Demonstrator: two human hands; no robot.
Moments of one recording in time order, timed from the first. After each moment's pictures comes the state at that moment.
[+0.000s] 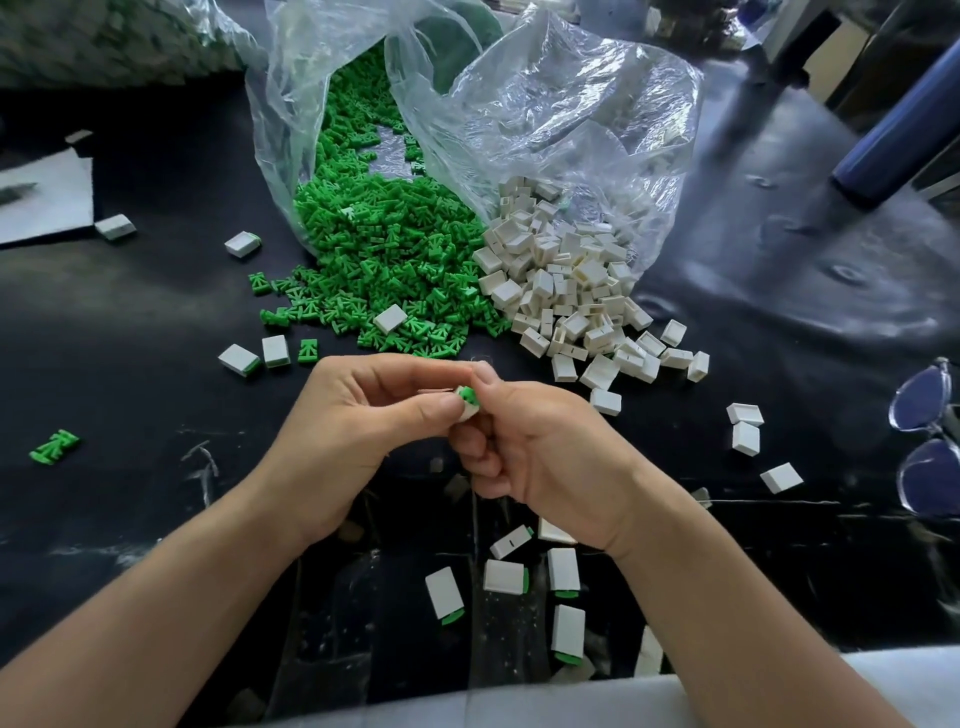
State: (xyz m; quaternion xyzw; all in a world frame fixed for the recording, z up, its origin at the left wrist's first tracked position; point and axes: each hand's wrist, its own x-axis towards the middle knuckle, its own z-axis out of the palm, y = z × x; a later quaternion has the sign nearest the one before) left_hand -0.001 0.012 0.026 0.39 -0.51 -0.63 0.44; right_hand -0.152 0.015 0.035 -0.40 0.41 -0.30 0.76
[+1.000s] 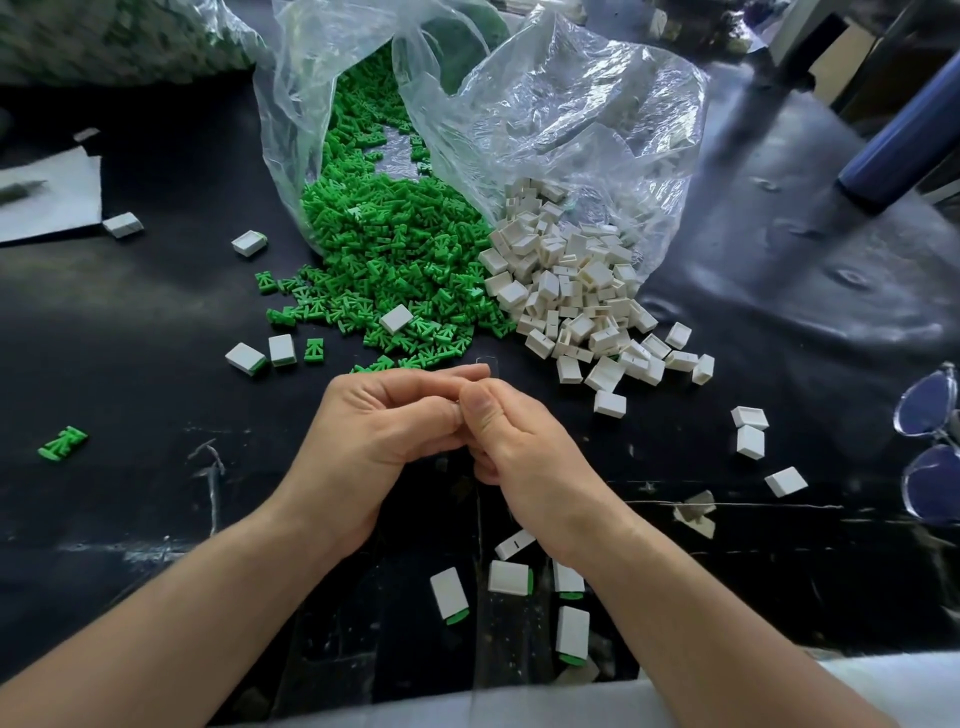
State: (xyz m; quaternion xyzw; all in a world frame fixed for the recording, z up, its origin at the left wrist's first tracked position) left_hand -0.015 0.017 0.023 0.42 -0.39 -0.66 0.48; right_hand -0.138 0.022 0.019 -0.57 0.52 -0.31 0.55
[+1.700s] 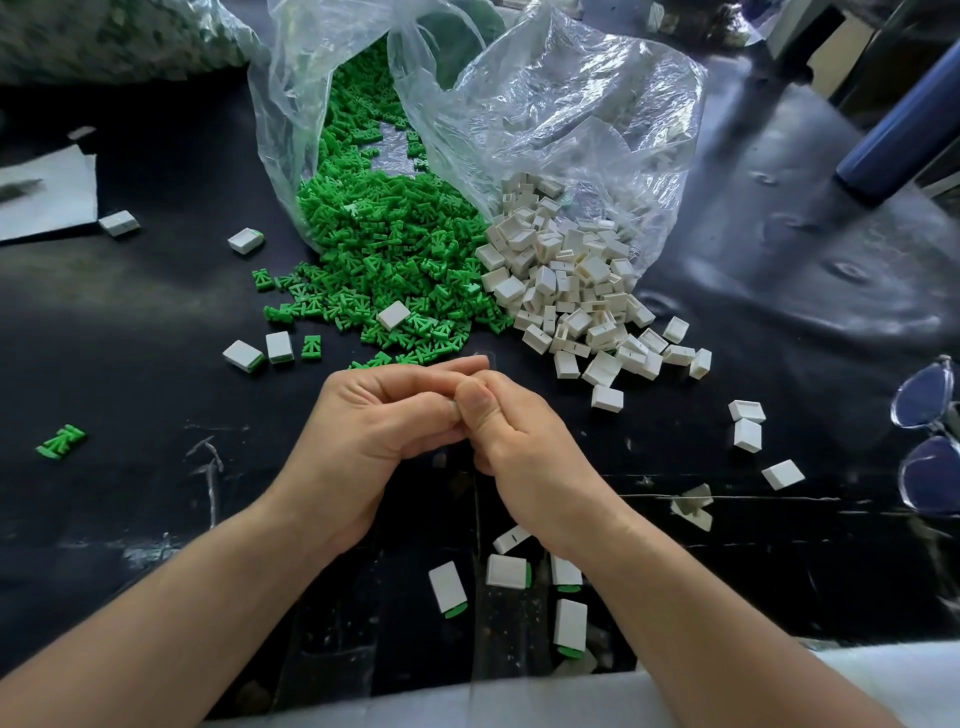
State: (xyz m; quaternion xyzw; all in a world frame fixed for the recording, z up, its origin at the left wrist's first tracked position) left_hand -0.014 0.016 0.022 0.40 -0.38 -0.68 0.48; right_hand -0.139 0.021 0.017 -0.60 0.53 -0.32 0.50
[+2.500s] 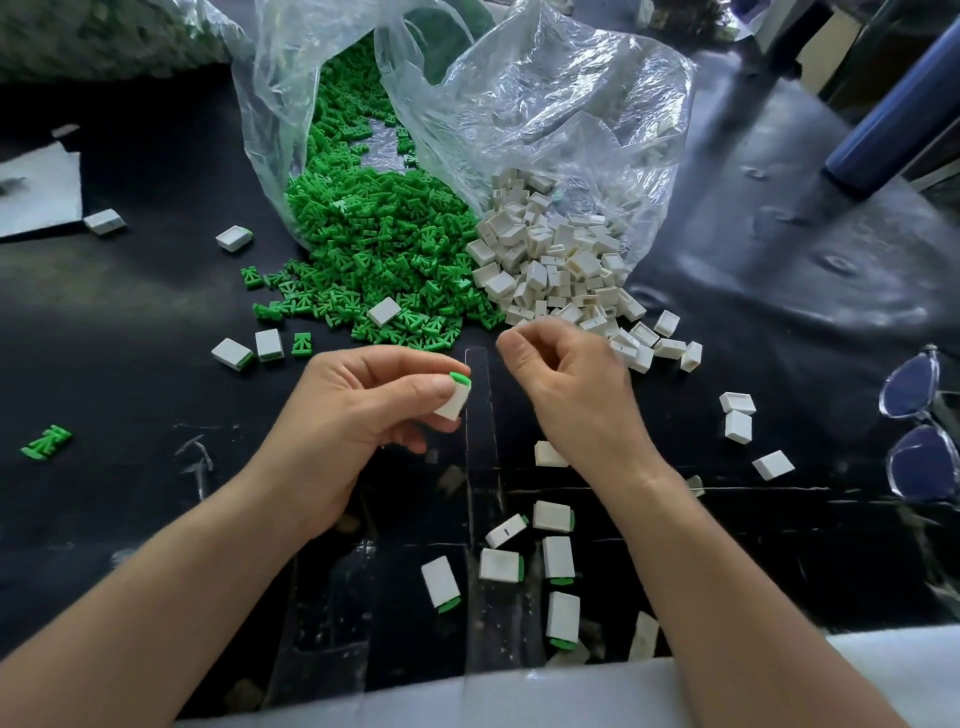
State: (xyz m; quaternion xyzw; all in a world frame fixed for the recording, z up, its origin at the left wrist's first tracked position) left_hand -0.005 0.012 0.028 0.45 -0.45 -0.63 0.44; right_hand -0.170 -0.004 0.018 -0.62 0.63 -0.37 0.30
